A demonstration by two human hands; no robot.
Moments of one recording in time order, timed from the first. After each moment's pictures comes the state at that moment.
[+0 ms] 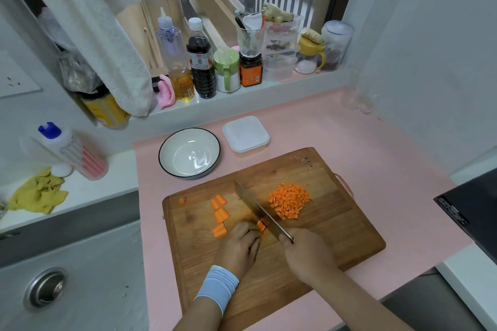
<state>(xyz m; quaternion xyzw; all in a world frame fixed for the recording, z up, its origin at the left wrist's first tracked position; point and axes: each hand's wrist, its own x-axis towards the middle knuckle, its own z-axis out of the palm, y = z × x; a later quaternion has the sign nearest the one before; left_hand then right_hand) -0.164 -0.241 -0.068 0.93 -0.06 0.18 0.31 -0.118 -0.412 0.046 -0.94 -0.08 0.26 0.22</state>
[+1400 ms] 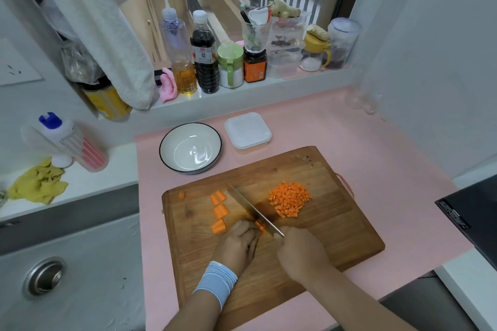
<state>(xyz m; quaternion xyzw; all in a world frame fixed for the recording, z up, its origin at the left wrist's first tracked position) -0.162 -0.242 -0.073 0.93 -0.08 0.19 0.32 -0.117 -0.407 0.035 -0.95 -0.15 0.24 0.16</state>
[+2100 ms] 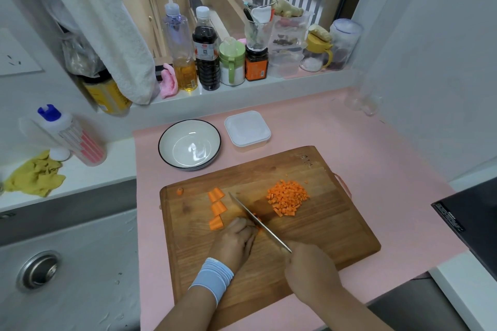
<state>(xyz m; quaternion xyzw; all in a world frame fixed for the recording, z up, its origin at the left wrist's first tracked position) -0.163 -0.242 -0.072 0.93 -0.07 0.20 0.30 -0.144 -0.433 0.034 -0.96 -0.15 0.21 0.13</state>
